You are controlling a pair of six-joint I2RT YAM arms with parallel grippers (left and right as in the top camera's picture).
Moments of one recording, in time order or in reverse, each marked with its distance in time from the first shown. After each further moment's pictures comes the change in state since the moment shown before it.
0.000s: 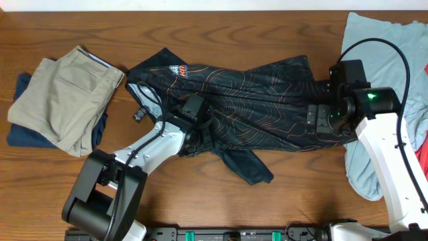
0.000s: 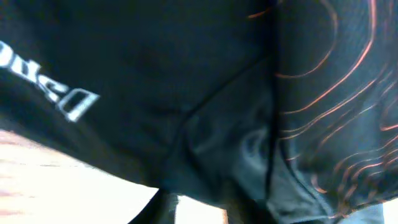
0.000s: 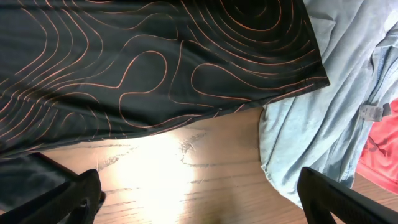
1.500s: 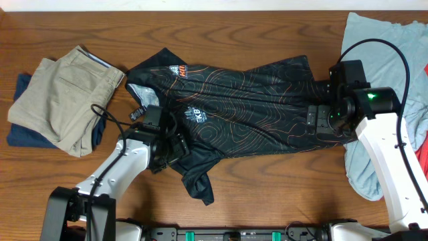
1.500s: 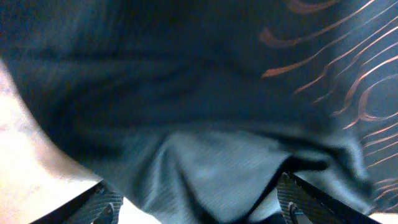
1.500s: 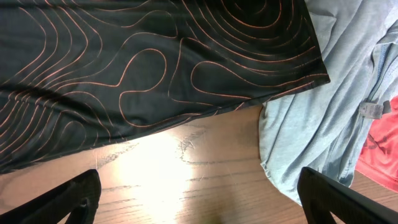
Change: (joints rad) left arm 0.245 -0.223 -0.210 -0.026 0.022 0.050; right arm 0.000 0.000 0.000 -0.008 0.000 0.000
